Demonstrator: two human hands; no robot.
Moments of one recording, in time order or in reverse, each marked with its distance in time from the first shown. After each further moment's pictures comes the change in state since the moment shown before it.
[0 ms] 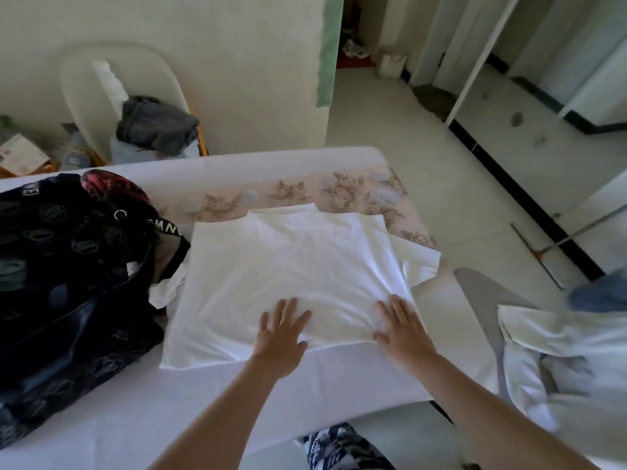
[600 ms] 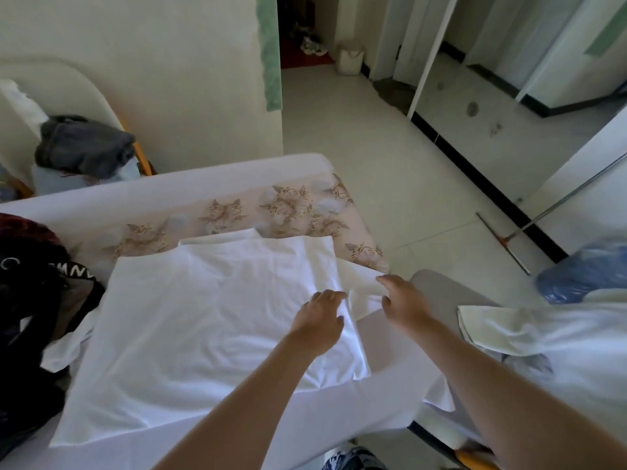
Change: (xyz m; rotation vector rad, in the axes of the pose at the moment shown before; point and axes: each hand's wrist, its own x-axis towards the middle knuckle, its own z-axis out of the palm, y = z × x) left_hand 0.120 0.185 -0.050 -0.265 0.068 0.220; right_hand 0.058 0.132 -0.078 0.299 0.194 0.150
